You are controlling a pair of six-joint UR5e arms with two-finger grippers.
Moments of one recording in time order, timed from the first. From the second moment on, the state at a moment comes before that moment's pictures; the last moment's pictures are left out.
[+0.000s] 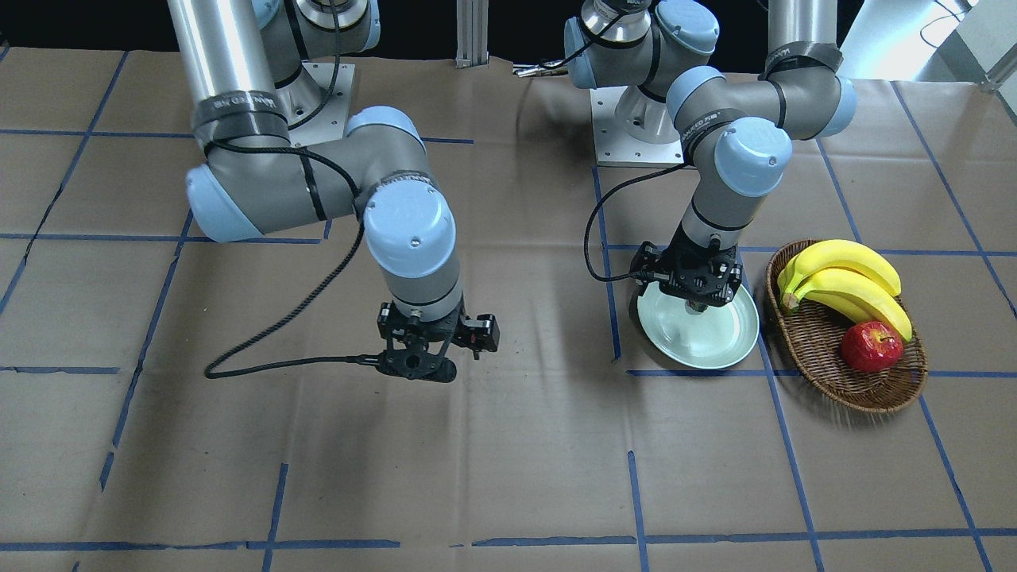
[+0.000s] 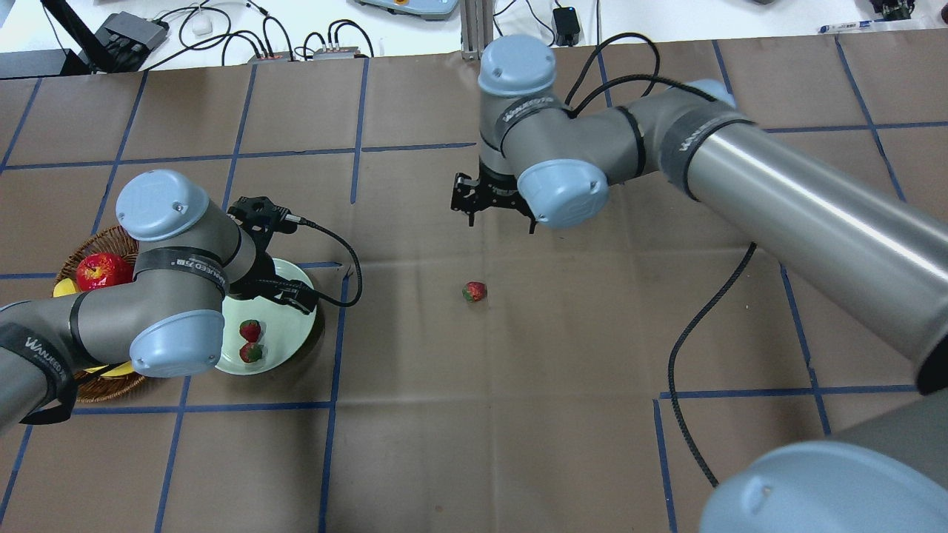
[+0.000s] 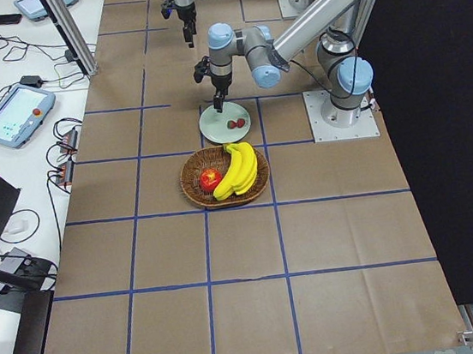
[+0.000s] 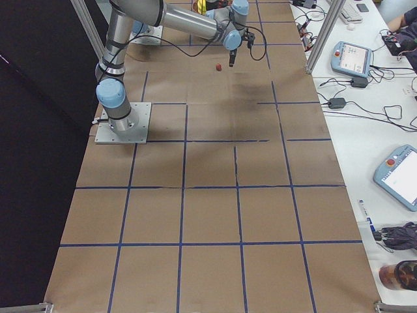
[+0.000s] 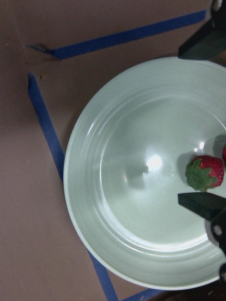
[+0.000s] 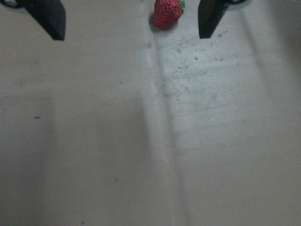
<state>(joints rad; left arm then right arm) -1.44 -1.66 -2.21 -0.78 1.57 0.43 1.85 -1.15 1.56 -1.96 -1.50 0.42</state>
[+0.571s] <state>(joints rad) -1.65 -1.68 -2.15 -0.79 1.50 0.02 1.60 -1.45 1.56 -1.61 -1.56 0.09</state>
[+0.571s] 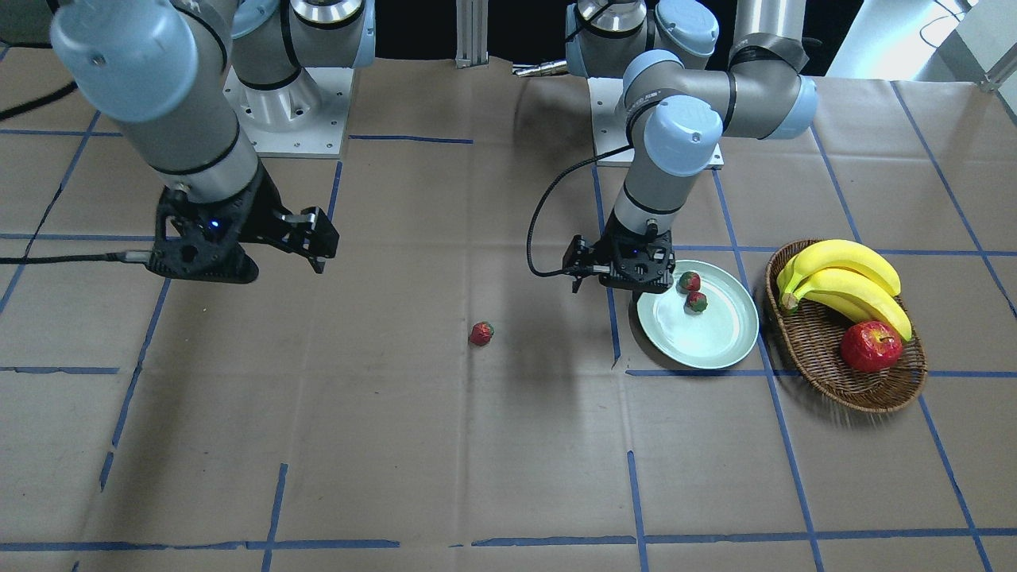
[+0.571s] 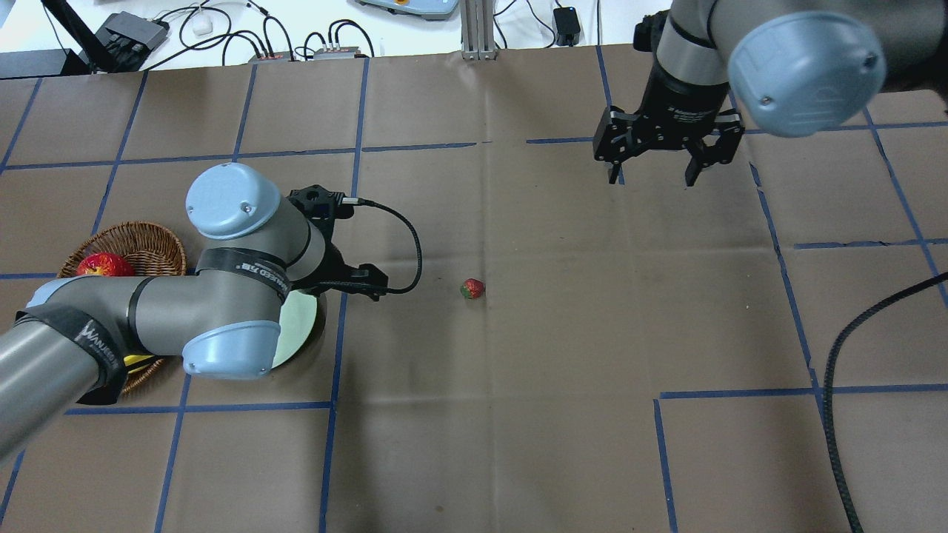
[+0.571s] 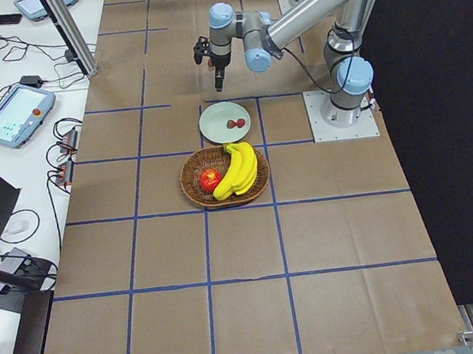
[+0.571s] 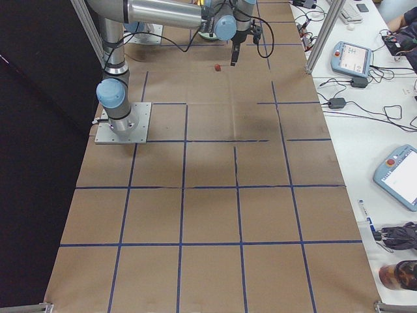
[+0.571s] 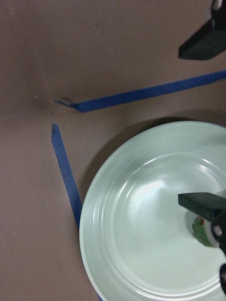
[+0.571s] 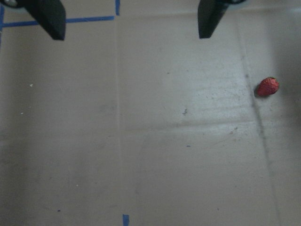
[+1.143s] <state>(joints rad) -1.91 -1.89 -1.95 -0.79 1.49 -0.31 1.54 -1.61 1.66 -1.57 -1.56 -0.01</state>
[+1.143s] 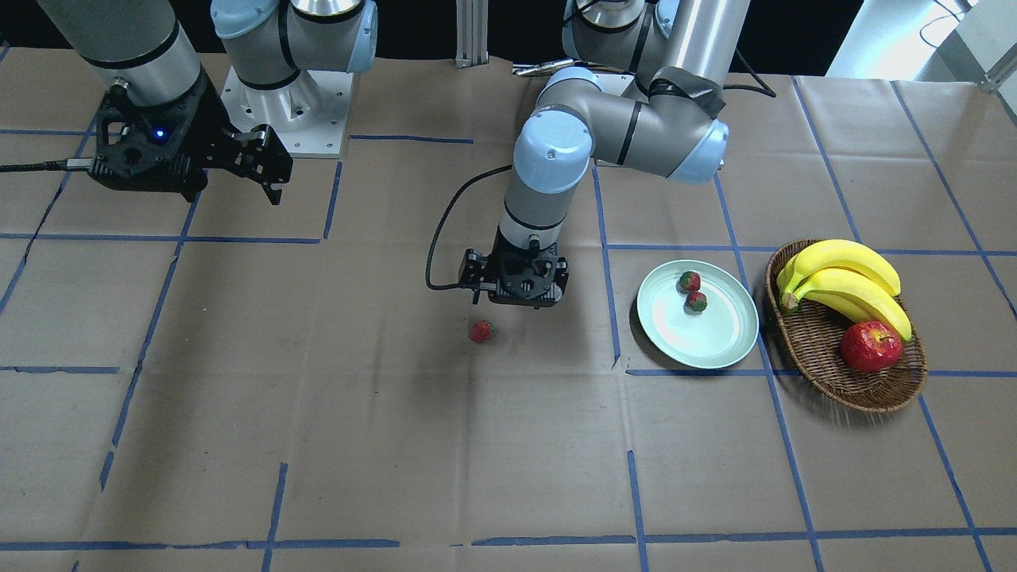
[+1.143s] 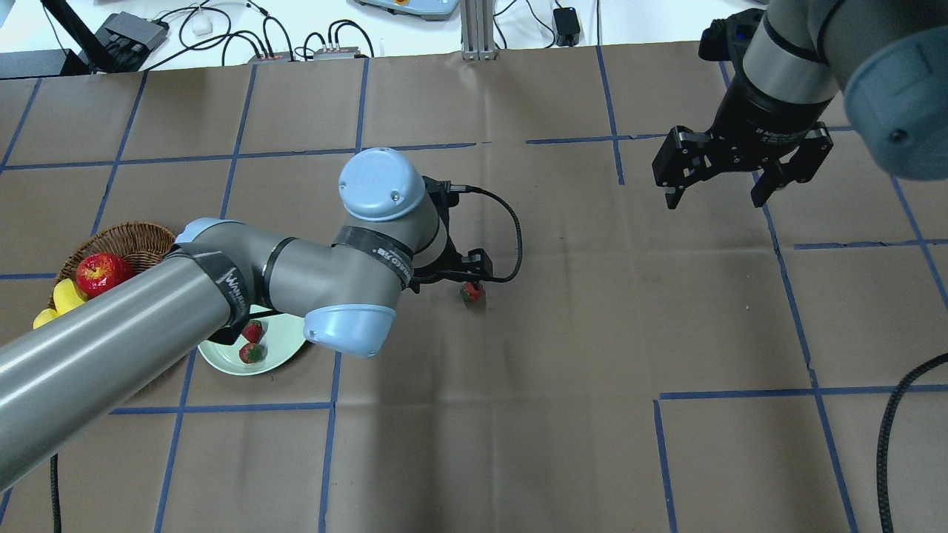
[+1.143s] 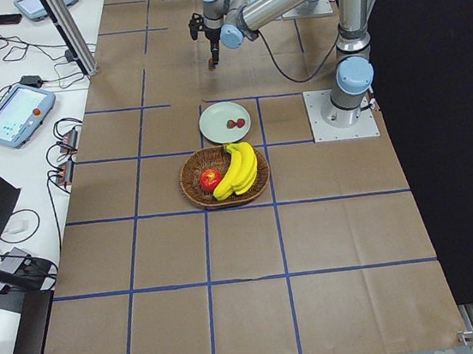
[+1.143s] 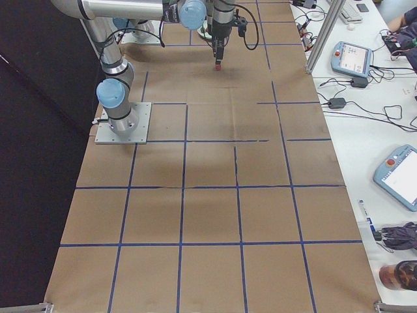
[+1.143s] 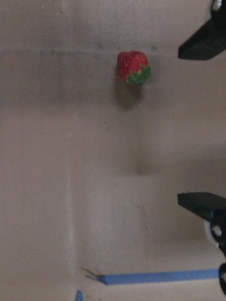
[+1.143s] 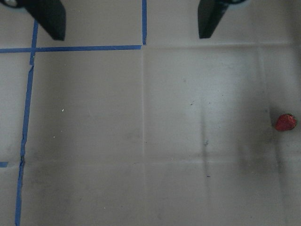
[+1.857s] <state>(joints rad) -1.94 -2.02 -1.92 -0.74 1.50 -0.24 1.54 -1.59 1.61 -1.56 -1.57 -0.01</state>
